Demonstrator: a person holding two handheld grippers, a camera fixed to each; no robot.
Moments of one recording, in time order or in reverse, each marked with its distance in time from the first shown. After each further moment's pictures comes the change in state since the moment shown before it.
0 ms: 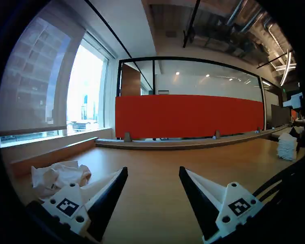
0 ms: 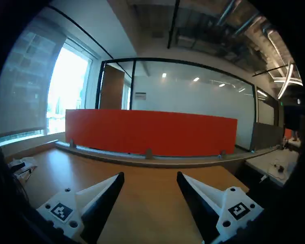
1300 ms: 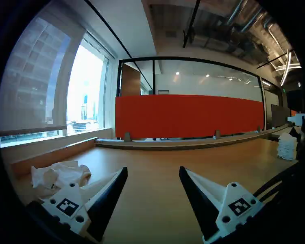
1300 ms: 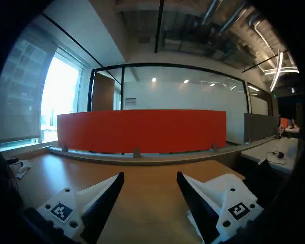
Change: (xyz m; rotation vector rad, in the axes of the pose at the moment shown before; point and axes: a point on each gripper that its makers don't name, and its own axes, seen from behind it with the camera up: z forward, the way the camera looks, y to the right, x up) left arm 0.000 0.001 0.000 0.000 0.000 0.000; right arm -0.060 0.061 -0.006 -0.054 0.058 0.066
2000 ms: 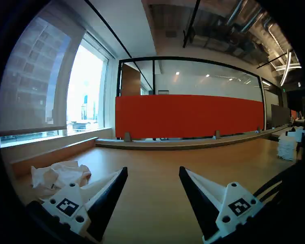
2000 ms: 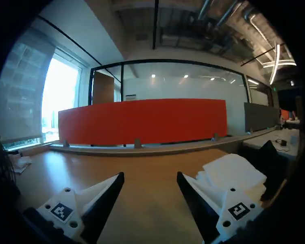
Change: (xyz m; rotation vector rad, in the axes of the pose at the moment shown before) left arm 0.000 0.000 0.000 0.000 0.000 0.000; right arm -0.058 0.002 -0.004 0.012 -0.021 0.043
